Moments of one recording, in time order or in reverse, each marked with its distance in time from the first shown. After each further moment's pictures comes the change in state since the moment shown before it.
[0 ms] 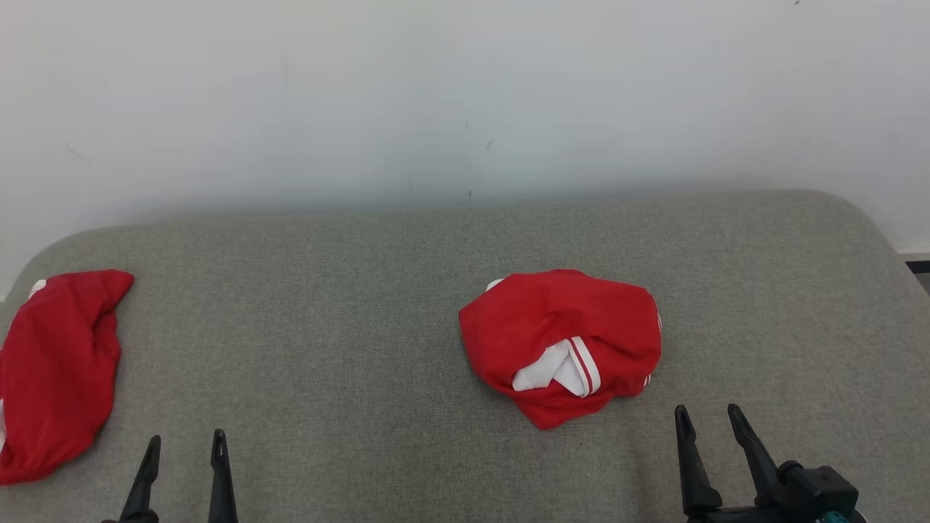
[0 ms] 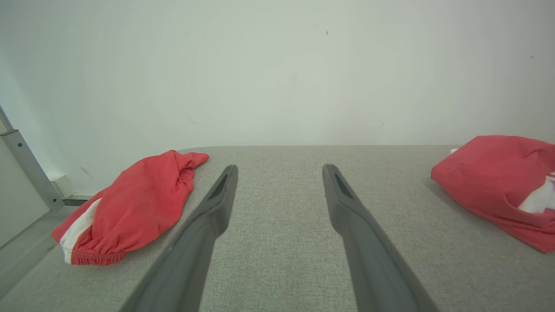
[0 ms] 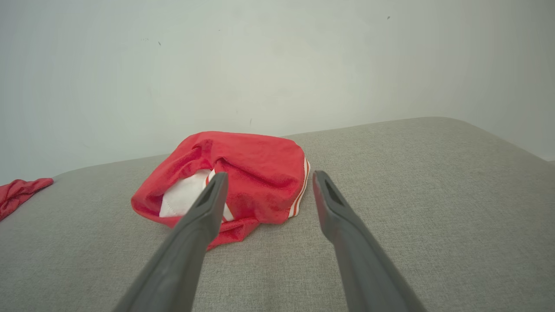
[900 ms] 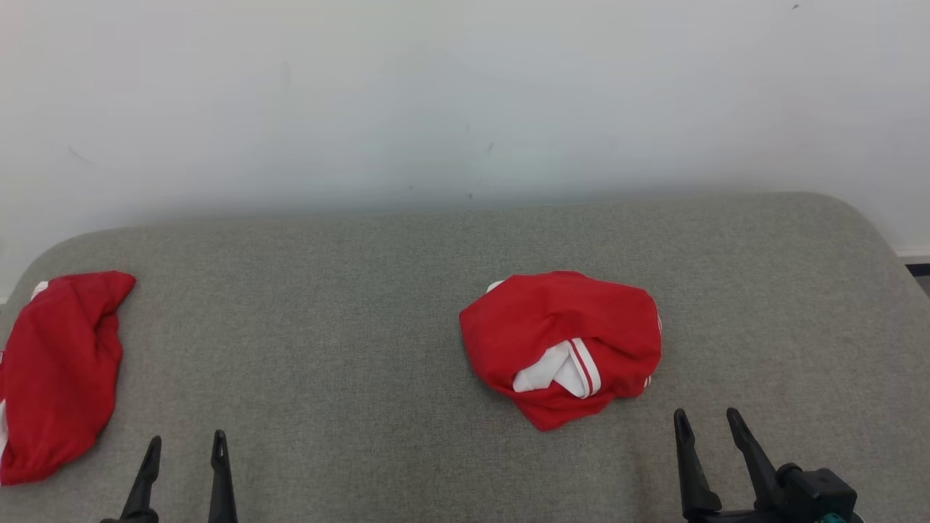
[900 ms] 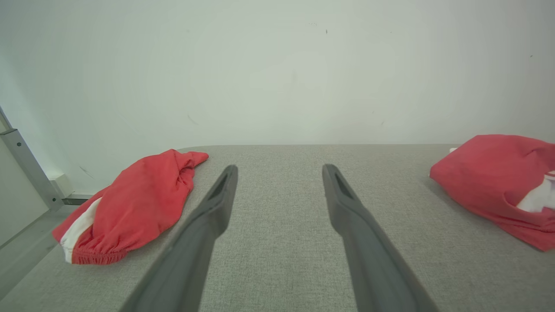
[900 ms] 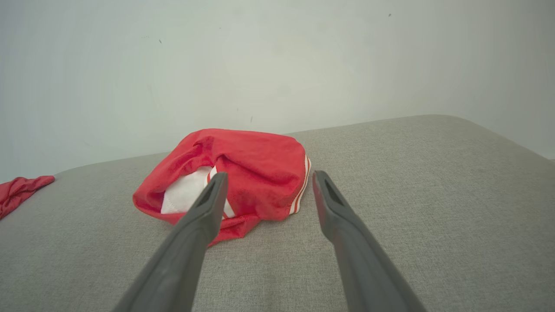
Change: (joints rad) left arm -0.001 0.009 -0.008 -0.002 -0.009 0.004 0.009; right arm 0.006 0.000 0.002 0.000 0.001 0.000 0.006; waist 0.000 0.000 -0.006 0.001
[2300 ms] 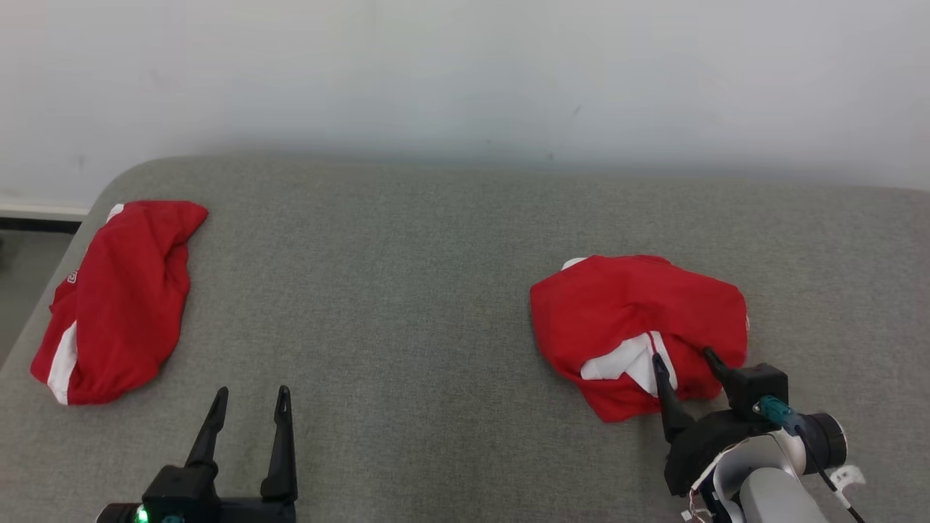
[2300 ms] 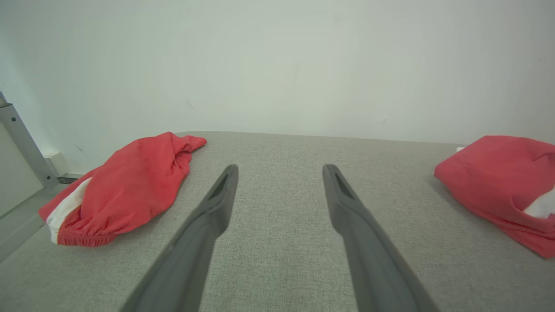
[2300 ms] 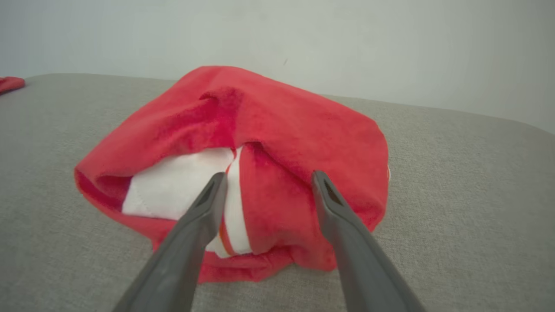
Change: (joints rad) left arm -0.128 -0.053 -0.089 0.055 -0.008 -0.040 0.004; right arm -0.362 -0.055 0.010 0.423 -0.166 0.000 0.064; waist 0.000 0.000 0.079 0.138
